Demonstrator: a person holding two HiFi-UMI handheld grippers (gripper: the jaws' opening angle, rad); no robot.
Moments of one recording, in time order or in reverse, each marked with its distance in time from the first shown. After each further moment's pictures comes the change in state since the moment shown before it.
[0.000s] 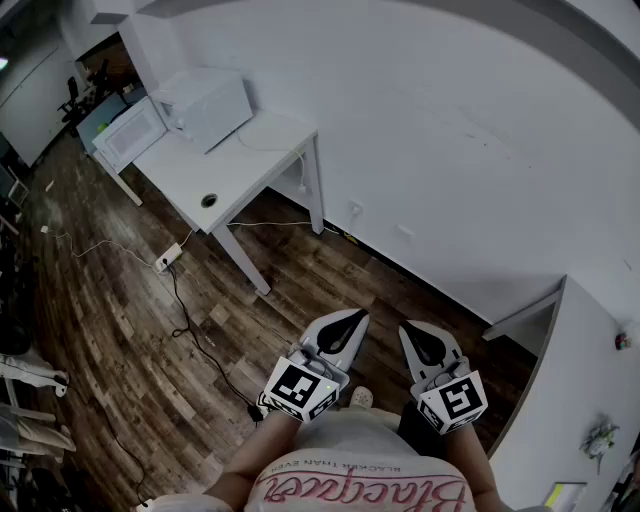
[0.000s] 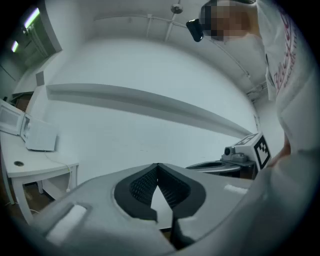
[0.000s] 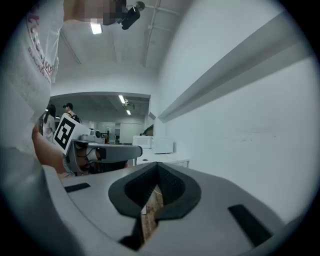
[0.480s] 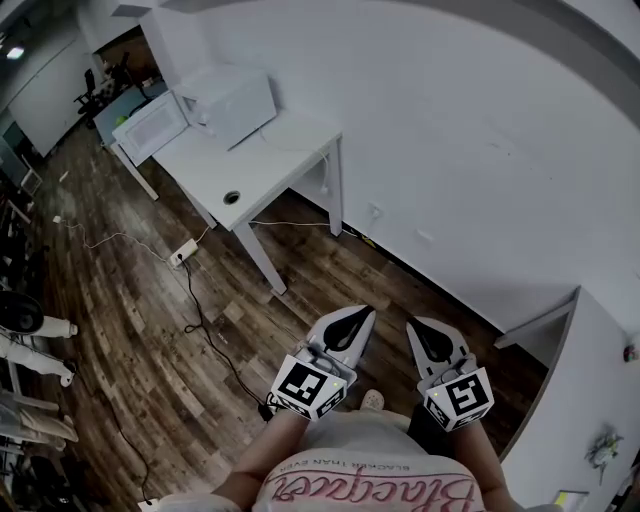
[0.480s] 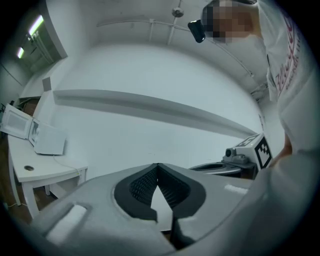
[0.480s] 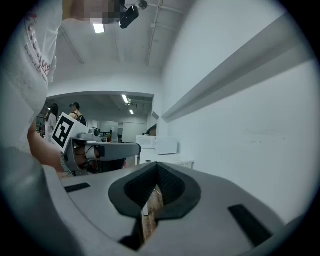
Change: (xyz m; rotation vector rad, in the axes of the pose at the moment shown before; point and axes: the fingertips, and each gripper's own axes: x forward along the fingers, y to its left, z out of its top) left arm -0.025 0.030 0.013 -0.001 -0.023 0.052; right arm 0.029 0.021 0.009 -0.013 0.009 0.013
